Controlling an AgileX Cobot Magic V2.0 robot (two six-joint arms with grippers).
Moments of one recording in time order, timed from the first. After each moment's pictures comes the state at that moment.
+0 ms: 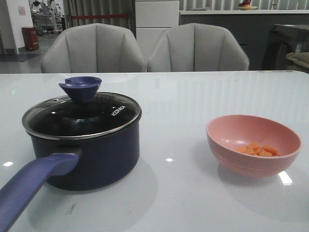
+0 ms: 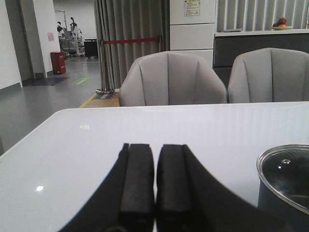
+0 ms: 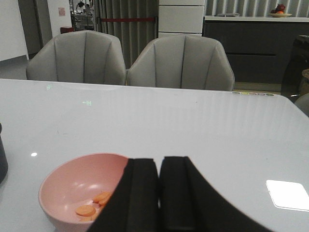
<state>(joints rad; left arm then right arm) 0.02 0.00 0.01 0.07 0.00 -0.06 0.14 -0.01 0.03 -0.05 0.03 0.09</state>
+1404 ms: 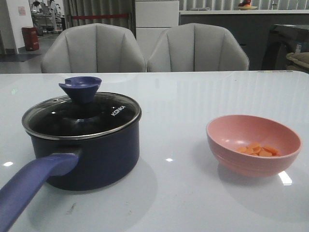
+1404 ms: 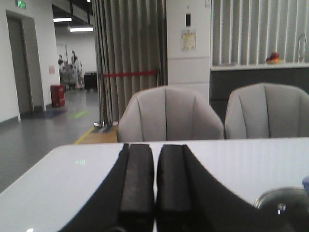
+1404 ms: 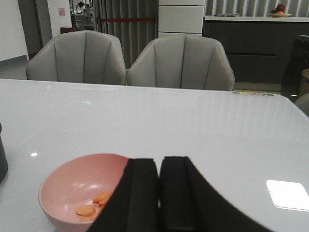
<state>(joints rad) 0.02 0.00 0.01 0.06 -0.16 -0.06 0.14 -0.01 0.03 -0.05 0.03 0.09</state>
